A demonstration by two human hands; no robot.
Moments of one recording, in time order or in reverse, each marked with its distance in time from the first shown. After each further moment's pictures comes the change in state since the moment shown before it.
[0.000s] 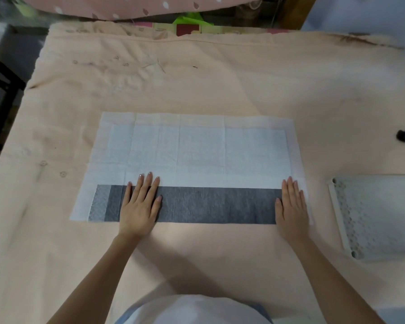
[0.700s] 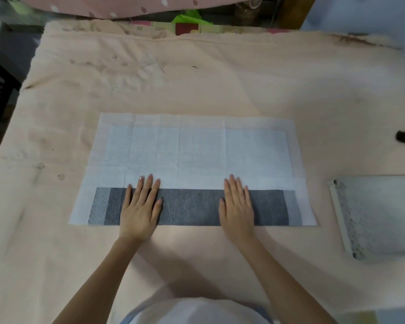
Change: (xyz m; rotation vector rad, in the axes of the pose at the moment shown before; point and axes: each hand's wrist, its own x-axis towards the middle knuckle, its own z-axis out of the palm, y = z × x) left_hand 0.000 -0.003 0.003 0.006 -0.004 0.013; right_hand -0.005 -0.134 0.033 -0.018 -0.061 -0.163
